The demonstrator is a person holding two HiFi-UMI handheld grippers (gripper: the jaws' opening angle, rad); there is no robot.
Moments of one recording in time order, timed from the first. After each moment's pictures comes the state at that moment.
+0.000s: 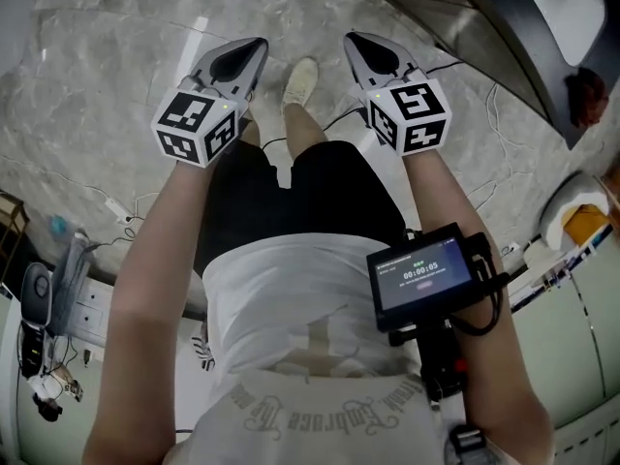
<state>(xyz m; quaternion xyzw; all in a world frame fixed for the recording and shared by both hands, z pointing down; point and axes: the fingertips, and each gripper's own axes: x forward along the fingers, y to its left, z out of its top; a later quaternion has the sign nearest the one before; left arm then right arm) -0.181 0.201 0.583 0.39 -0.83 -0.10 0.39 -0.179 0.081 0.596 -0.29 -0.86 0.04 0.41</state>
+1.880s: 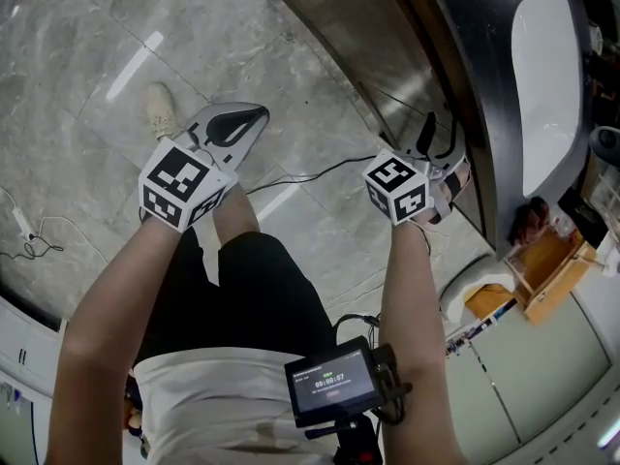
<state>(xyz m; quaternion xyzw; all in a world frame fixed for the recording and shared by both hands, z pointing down) -0.186 0.173 0.651 0.38 -0.84 -0.16 0.35 -0.273 -0.095 0.618 -0.02 -0.75 -0.57 0.34</state>
